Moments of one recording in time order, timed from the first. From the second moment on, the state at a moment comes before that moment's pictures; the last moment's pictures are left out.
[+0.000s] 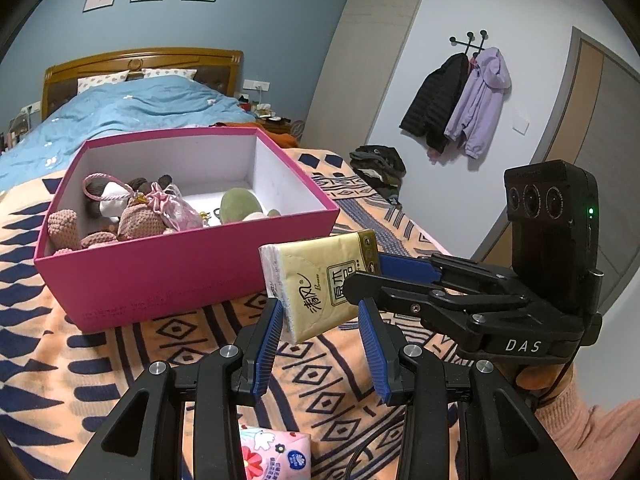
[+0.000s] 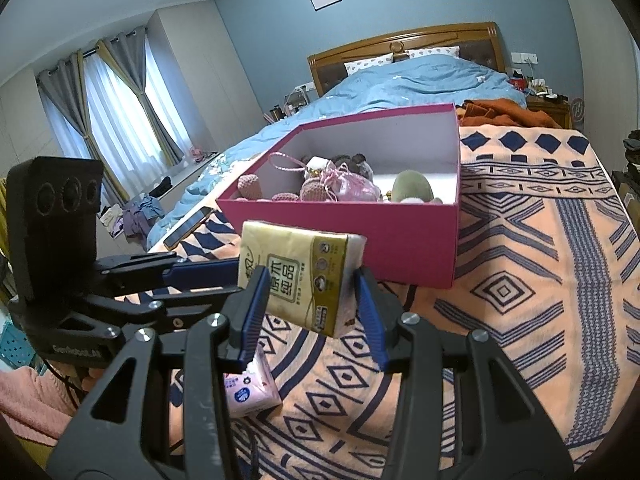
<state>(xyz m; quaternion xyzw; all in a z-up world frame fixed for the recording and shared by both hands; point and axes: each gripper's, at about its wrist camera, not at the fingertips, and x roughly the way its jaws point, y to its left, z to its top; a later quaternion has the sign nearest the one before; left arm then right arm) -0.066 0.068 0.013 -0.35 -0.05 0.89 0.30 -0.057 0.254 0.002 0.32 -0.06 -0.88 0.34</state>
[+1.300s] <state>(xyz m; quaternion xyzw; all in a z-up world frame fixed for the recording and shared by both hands) -0.093 0.068 0.032 -0.32 -0.05 0.90 0.29 -0.091 0.256 0.018 0.29 -0.07 -0.89 0.34</state>
